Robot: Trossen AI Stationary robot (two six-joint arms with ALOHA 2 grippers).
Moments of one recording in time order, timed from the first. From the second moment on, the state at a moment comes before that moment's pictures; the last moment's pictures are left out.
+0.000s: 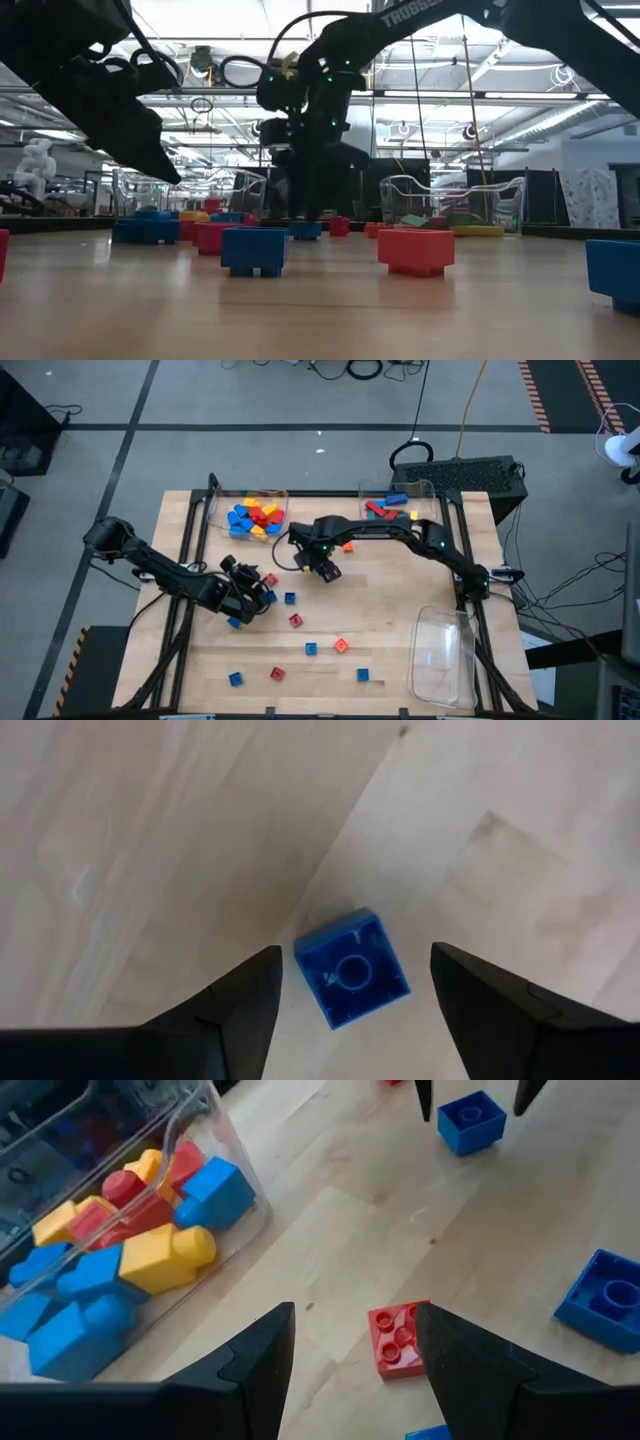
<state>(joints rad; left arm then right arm) -0.41 1.30 0.55 -0.48 -0.86 -0.85 -0.20 2.32 1.94 -0.94 -0.08 -0.72</state>
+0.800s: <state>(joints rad) -0.40 1.31 0.55 -0.46 -0.88 -0.84 -0.18 2.31 1.94 -1.14 -0.08 -0.45</state>
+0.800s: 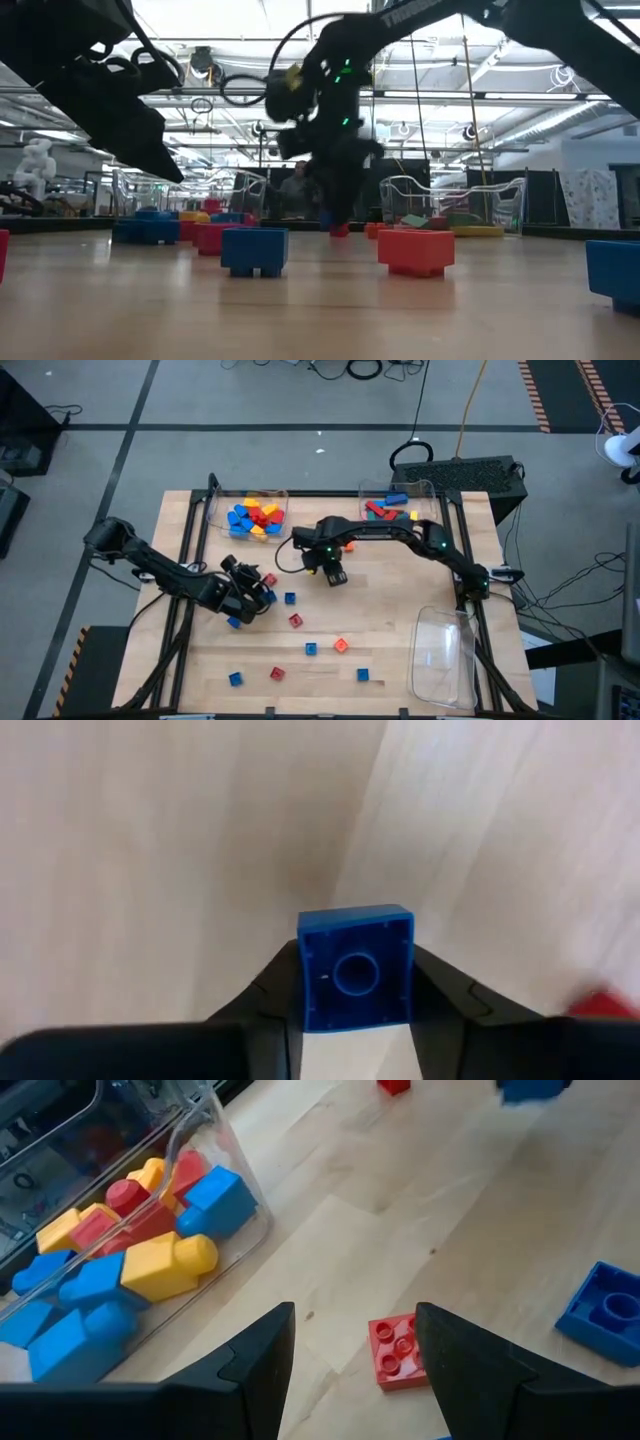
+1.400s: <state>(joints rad) -0.40 1.35 0.55 -0.33 -0.89 -0.72 0.07 1.97 1.94 -1.33 -0.03 -0.08</state>
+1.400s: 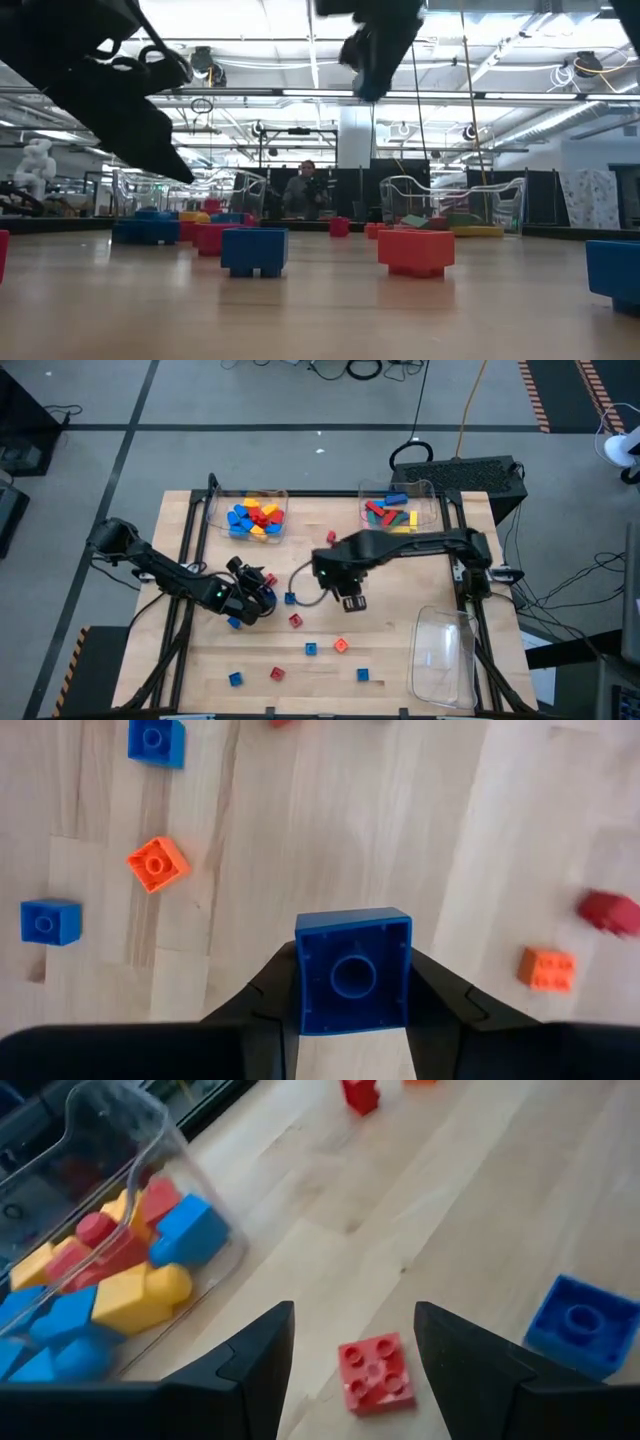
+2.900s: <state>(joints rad) -0.22 1.36 0.55 0.07 -0.74 -0.36 0.92 1.44 0.96 -0.96 0.03 1.62</state>
